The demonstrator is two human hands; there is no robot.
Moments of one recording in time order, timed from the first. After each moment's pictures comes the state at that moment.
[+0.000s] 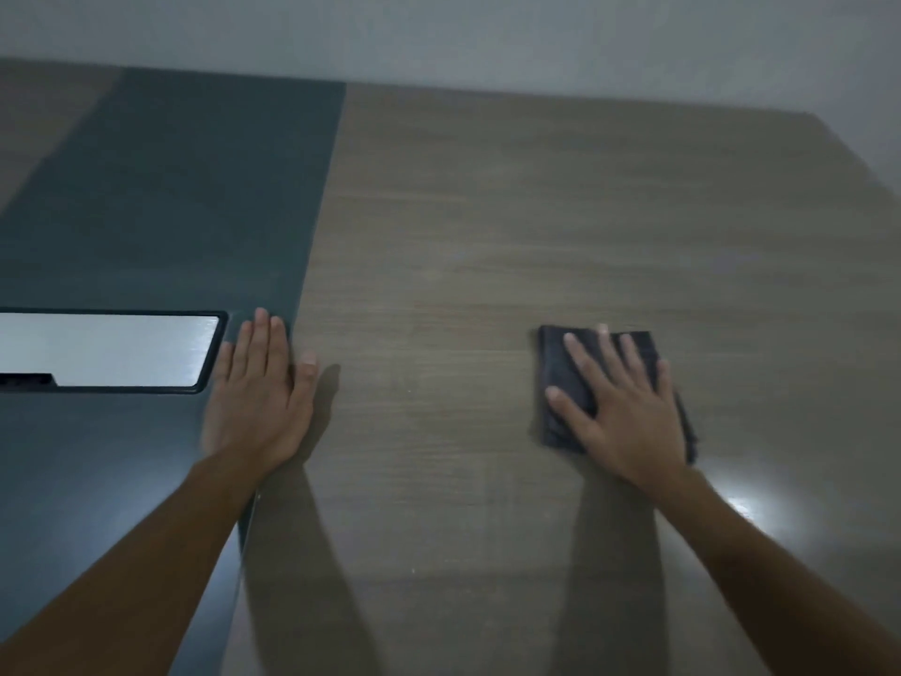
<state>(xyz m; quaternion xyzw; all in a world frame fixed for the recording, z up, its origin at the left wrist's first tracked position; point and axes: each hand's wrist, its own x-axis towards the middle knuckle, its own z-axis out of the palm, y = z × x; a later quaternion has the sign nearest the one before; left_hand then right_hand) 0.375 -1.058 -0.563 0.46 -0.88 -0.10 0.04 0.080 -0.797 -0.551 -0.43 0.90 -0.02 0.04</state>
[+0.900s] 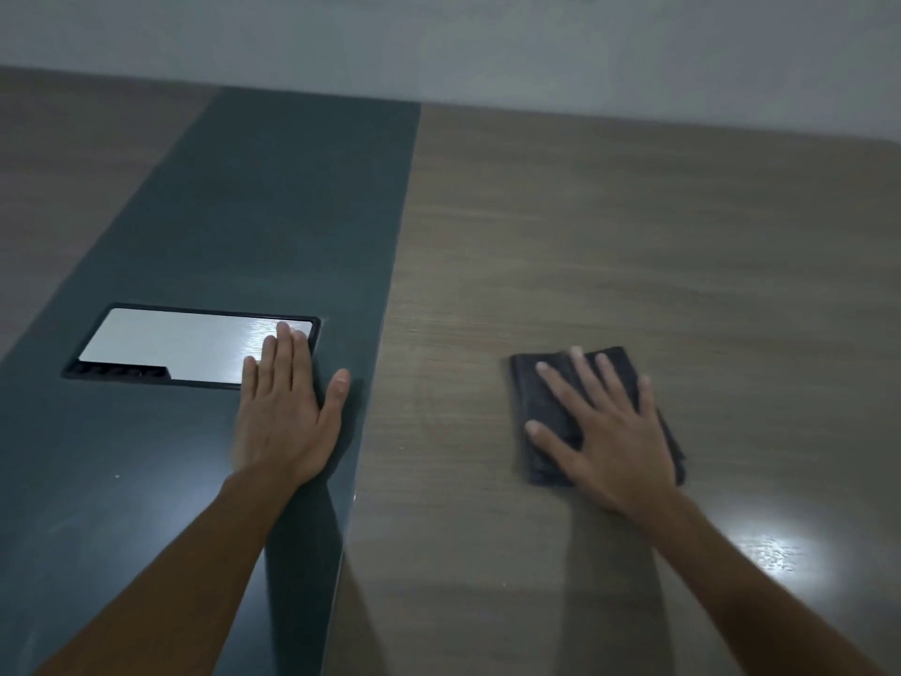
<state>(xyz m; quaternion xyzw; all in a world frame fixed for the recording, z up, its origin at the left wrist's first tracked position) 0.434 -1.082 -0.562 0.51 -0.85 -0.09 0.05 0.158 -0.858 -0.551 -0.52 0.85 -0.03 0.04</state>
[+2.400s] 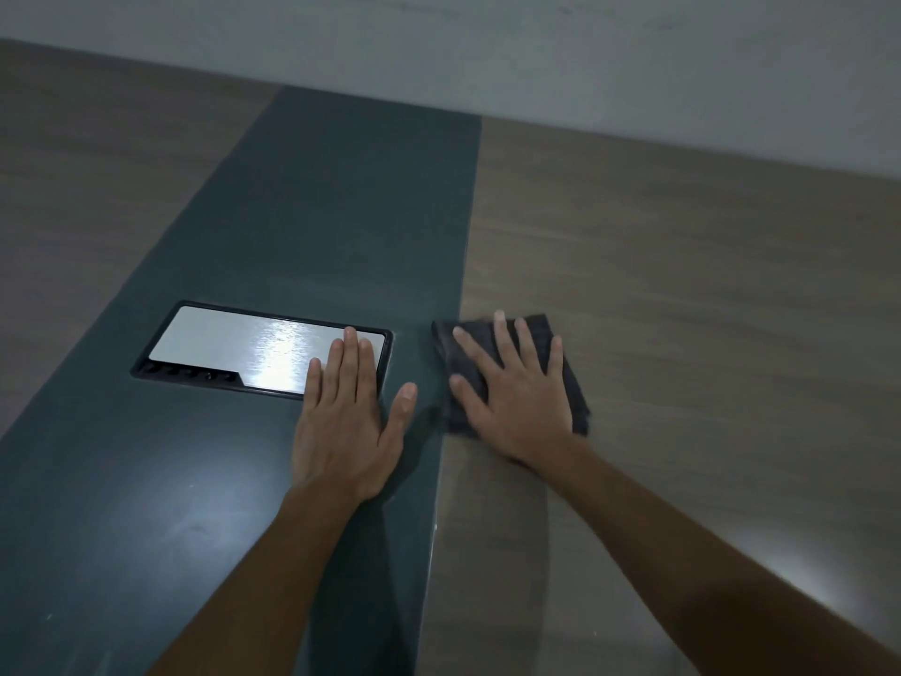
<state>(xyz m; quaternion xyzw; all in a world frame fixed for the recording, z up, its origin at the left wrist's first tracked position) 0.448 -1.093 -0.554 0.47 -0.87 -0.14 0.07 0.250 -1.023 -0.552 -0.57 0.82 -0.01 0.06</state>
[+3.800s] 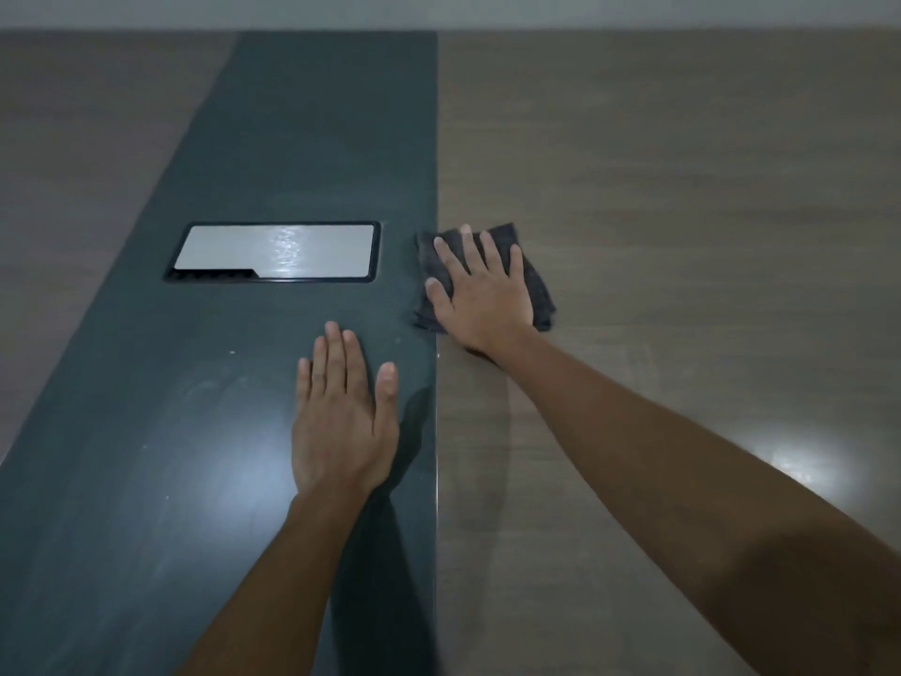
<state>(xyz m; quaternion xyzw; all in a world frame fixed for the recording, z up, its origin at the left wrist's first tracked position) 0.530 -0.973 -0.563 0.49 -0.86 -0.13 0.09 0.312 -0.986 -0.554 -0.52 0.85 -0.03 0.08</state>
